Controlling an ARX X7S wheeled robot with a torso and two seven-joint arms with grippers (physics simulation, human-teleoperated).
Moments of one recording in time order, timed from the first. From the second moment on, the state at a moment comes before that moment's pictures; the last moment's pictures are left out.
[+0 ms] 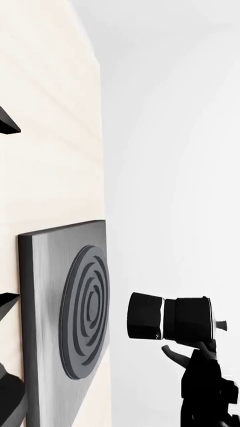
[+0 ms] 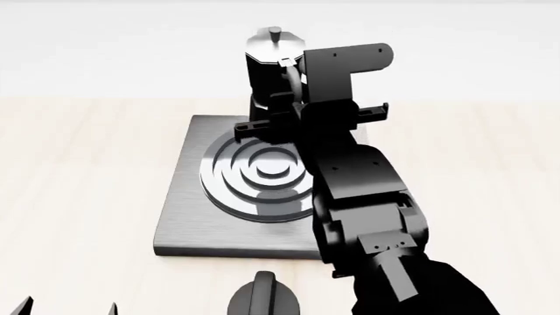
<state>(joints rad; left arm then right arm) 0.08 -0.32 0.27 0.11 -0.23 0.17 -0.26 1.34 0.00 -1.19 1.31 1.17 -0.07 -0.03</state>
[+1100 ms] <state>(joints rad) 0.09 -0.33 0.28 0.12 -0.24 0.18 -0.27 1.27 0.00 -1.35 1.31 1.35 -0.10 -0.04</state>
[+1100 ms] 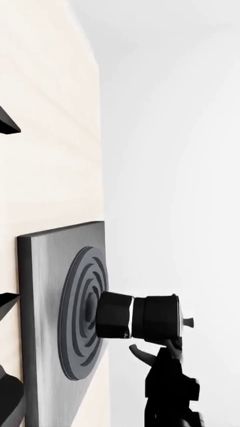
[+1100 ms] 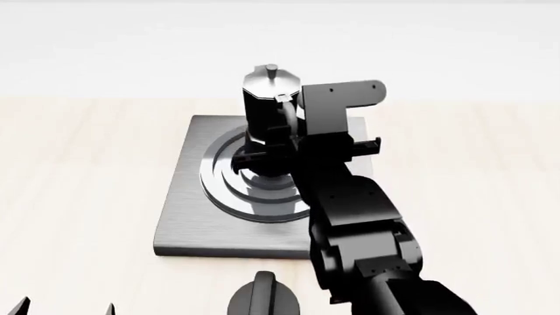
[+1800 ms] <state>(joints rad) 0.08 -0.34 0.29 0.11 -0.24 0.18 -0.27 1.23 0.00 -1.11 1.31 1.13 -0.05 -0.05</state>
